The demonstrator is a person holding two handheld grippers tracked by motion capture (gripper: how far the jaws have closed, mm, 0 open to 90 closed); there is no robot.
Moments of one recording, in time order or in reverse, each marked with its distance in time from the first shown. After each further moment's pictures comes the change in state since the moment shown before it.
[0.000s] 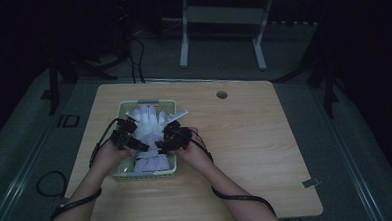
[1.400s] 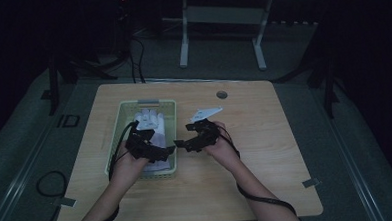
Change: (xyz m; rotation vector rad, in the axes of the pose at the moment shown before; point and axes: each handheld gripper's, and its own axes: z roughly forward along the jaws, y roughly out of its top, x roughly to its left) left arm -0.107 -0.007 -0.045 -0.428 -0.053 0.209; right arm -0.039 -0.029 -0.074 -0.140 0.081 -0.060
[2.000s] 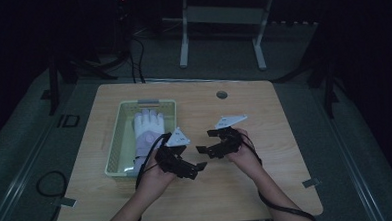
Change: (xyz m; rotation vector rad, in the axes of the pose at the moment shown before) left arm -0.073 0.010 0.025 -0.048 -0.173 0.121; right arm -0.018 -0.045 -0.044 0.007 -0.042 0.032
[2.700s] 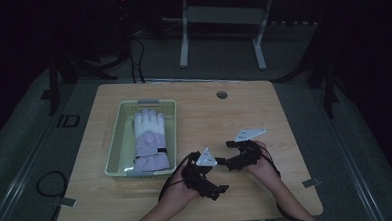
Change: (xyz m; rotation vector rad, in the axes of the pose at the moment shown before) left arm -0.044 -0.024 0.070 0.085 -0.160 0.062; right arm -0.019 -0.067 -0.031 0.027 -0.040 0.022
